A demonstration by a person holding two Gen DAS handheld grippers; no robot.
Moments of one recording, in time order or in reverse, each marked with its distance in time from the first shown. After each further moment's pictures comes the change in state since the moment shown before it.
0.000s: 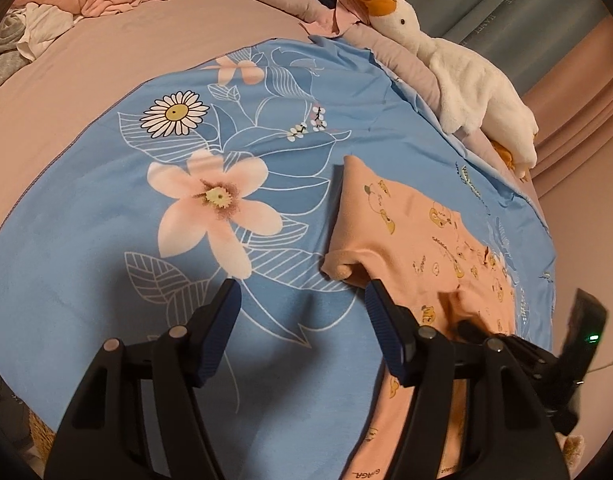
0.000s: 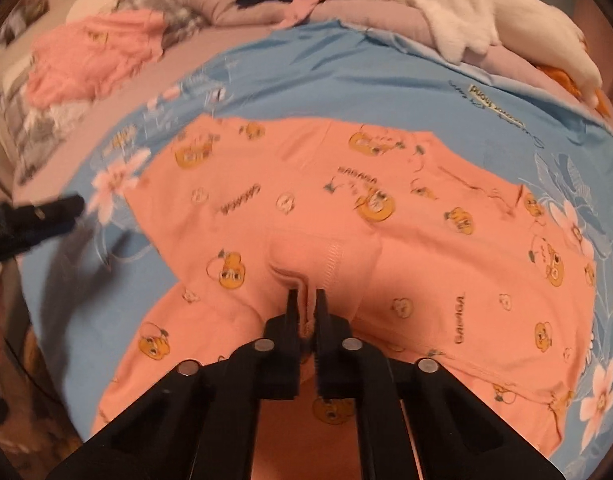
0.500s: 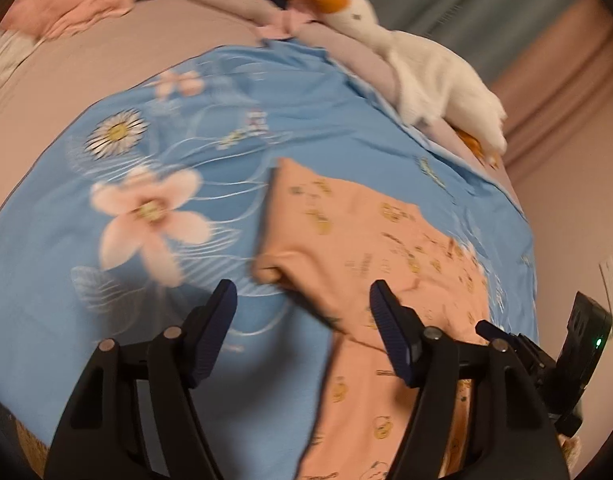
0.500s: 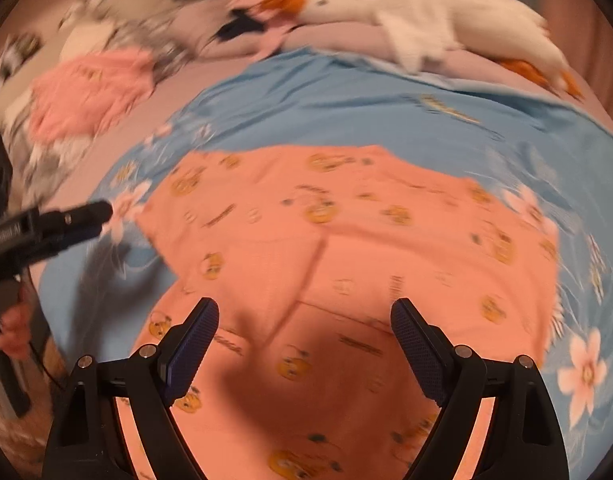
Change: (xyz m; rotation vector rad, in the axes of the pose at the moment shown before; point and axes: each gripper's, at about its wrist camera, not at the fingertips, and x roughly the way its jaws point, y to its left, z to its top) left arm 0.005 -0.037 -0.001 0.057 -0.006 -0.072; right arm -0.035 -0.017 -0.011 0.036 -0.048 -0.007
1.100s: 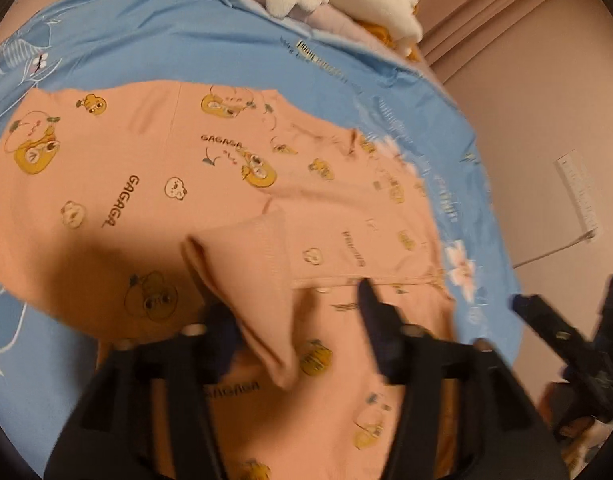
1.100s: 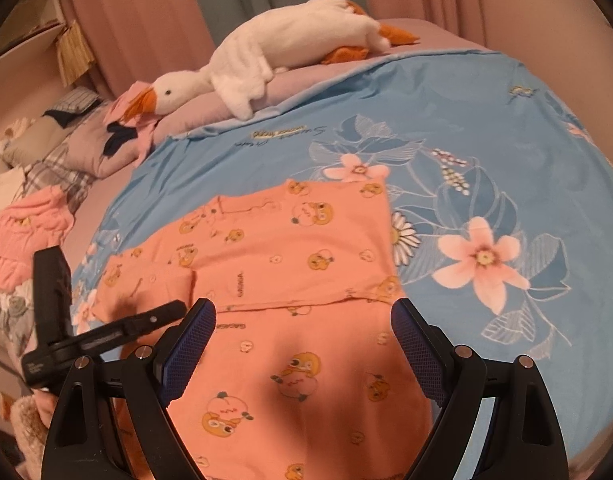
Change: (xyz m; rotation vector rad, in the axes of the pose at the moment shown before) left arm 0.090 -0.111 -0.034 0.250 0.249 -0.283; right arm -0.093 -0.097 -0.064 0.488 -0.197 -0.169
